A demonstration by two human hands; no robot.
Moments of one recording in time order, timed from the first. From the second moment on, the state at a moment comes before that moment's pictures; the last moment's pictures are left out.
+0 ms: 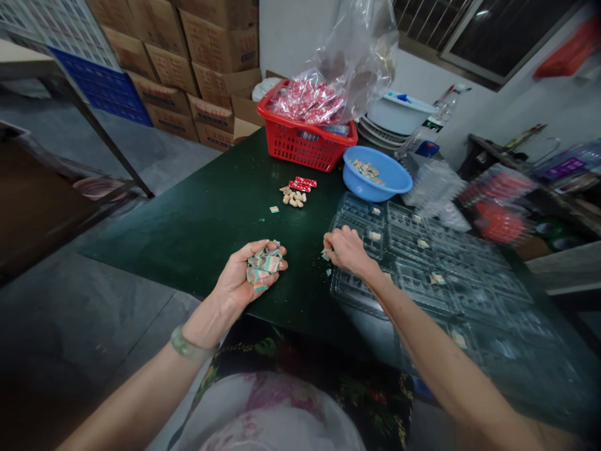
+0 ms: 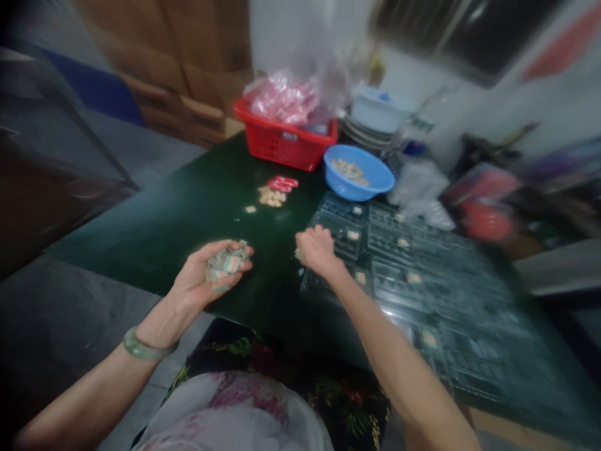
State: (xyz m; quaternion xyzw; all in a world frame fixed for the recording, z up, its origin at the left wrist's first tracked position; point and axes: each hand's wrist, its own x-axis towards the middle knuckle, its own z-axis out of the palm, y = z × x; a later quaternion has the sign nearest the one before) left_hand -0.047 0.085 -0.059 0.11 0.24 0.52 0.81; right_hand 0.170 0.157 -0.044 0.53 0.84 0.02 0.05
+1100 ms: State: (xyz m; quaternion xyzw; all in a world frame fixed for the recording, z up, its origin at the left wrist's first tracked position) left_hand -0.082 0.057 -0.062 0.13 0.28 0.55 0.78; right_hand 0.037 0.262 -0.076 0.49 0.82 -0.21 -0.22
